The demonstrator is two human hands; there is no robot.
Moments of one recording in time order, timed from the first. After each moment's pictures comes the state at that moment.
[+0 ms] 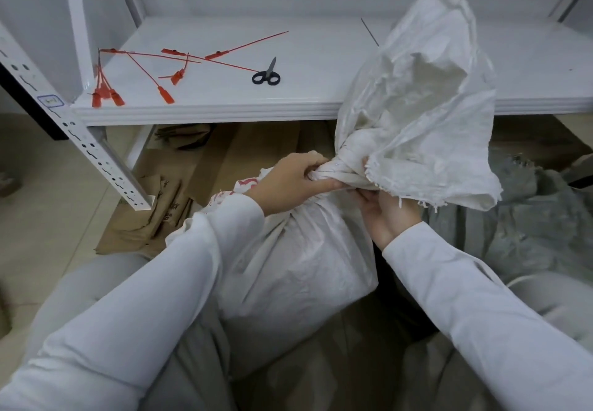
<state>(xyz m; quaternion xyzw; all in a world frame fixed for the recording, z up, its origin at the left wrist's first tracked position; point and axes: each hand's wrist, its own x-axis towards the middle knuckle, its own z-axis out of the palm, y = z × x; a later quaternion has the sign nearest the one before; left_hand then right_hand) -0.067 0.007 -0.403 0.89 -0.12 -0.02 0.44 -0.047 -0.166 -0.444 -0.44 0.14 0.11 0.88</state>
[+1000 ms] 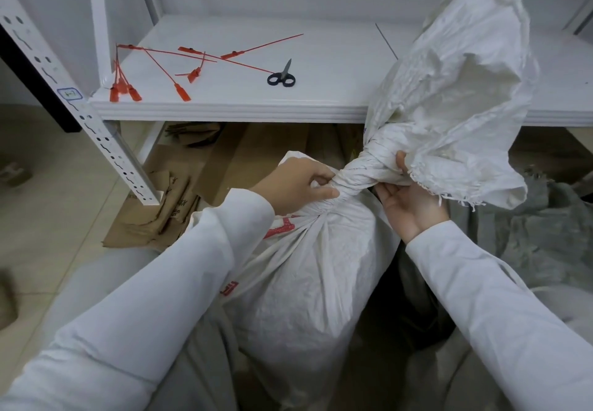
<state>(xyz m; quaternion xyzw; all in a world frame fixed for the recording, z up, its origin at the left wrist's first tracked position) -0.072 0.022 -0.398 0.93 -0.11 -0.04 0.34 -0.023 -0.179 -0.441 -0.38 0.12 0.08 0.91</state>
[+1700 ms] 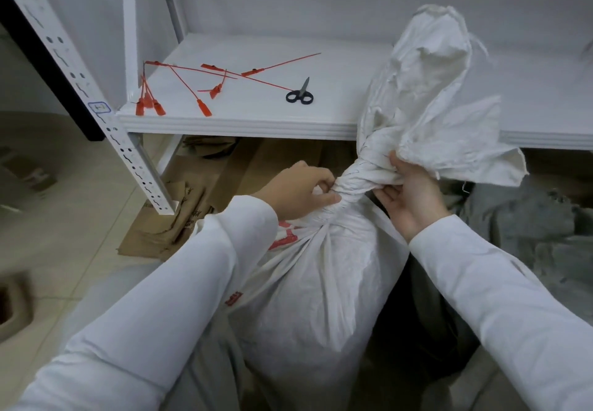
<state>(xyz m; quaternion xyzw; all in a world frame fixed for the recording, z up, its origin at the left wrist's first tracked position) -0.056 0.049 -0.401 0.96 -0.10 -0.03 0.27 -0.011 -0.142 -0.405 -0.52 0.13 0.13 0.84</state>
